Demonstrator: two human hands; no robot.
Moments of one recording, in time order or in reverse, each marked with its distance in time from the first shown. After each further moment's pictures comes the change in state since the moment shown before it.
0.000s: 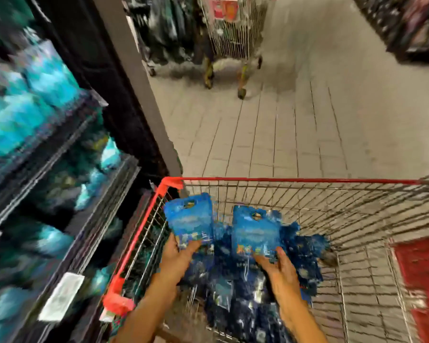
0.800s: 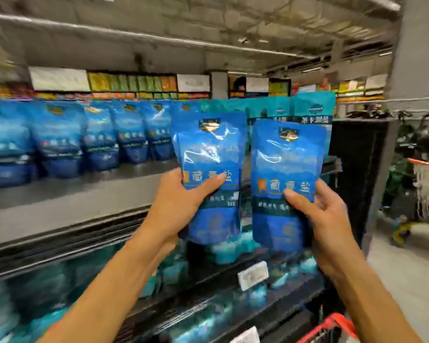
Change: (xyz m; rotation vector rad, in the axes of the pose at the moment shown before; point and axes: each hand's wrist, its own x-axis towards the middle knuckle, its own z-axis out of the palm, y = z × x) left_hand -0.321 0.279 -0.321 -0.140 0.691 0.860; right_hand -0.268 -0.322 0.280 0.258 -1.087 -0.771
